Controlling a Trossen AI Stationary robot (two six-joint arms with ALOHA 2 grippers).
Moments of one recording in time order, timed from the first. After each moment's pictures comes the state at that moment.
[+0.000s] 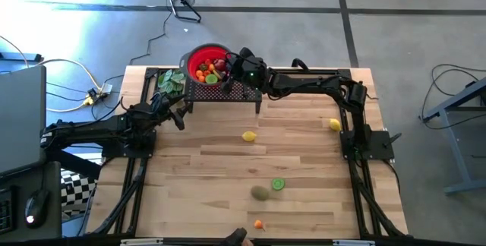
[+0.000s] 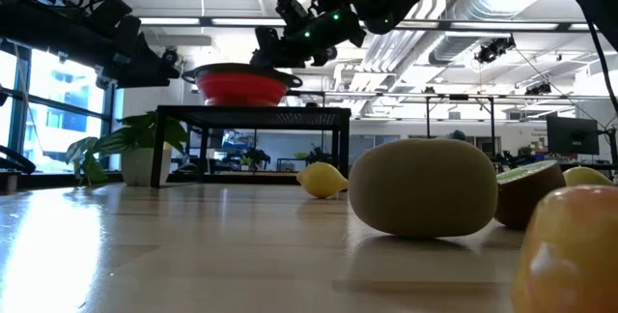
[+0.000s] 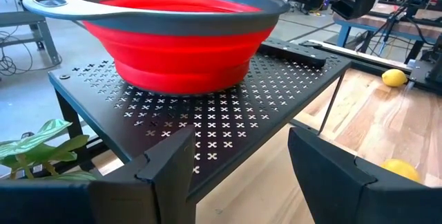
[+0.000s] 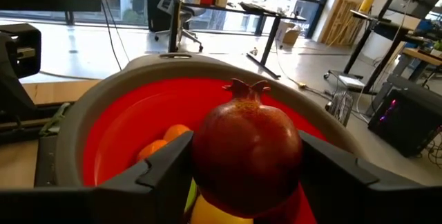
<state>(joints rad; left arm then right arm) 0.19 0.29 0.17 0.00 -0.52 -0.16 -0.35 2.01 1.53 0.35 0.21 -0.16</state>
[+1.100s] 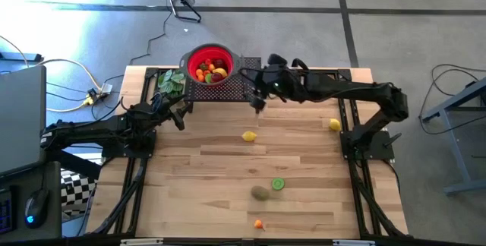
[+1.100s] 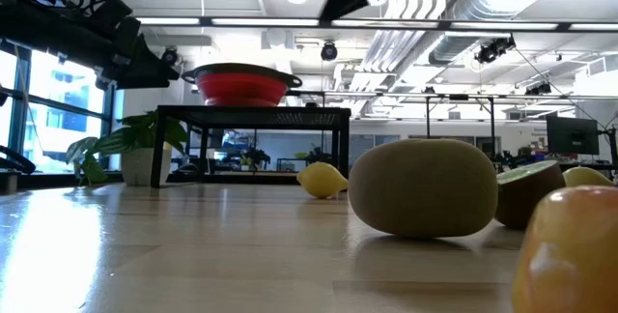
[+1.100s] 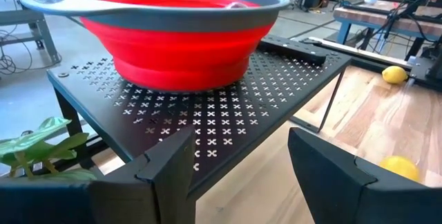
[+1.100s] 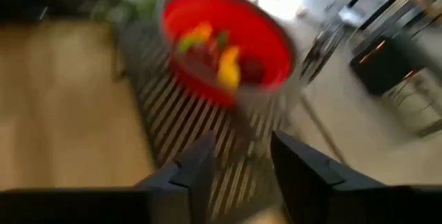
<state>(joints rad) 0.19 0.29 0.17 -0.01 -0.52 -0.16 -0.17 1.59 1.53 -0.49 0.43 -0.13</state>
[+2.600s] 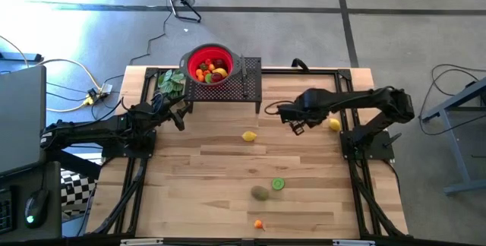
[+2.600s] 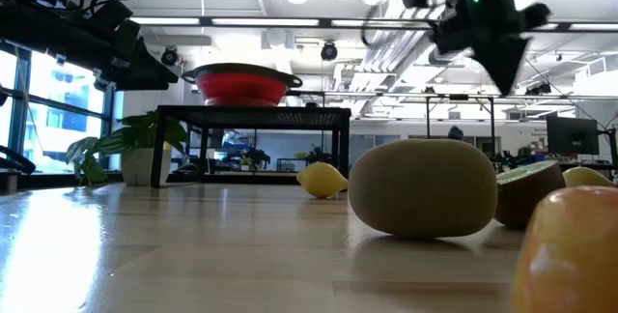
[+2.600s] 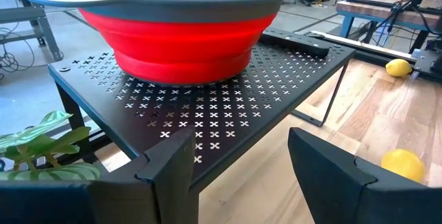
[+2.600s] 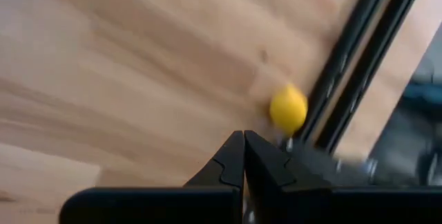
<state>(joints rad) 0.19 0.29 0.17 -0.03 -0.52 -0.16 -0.09 1.55 1.29 -1.57 0.27 1.02</state>
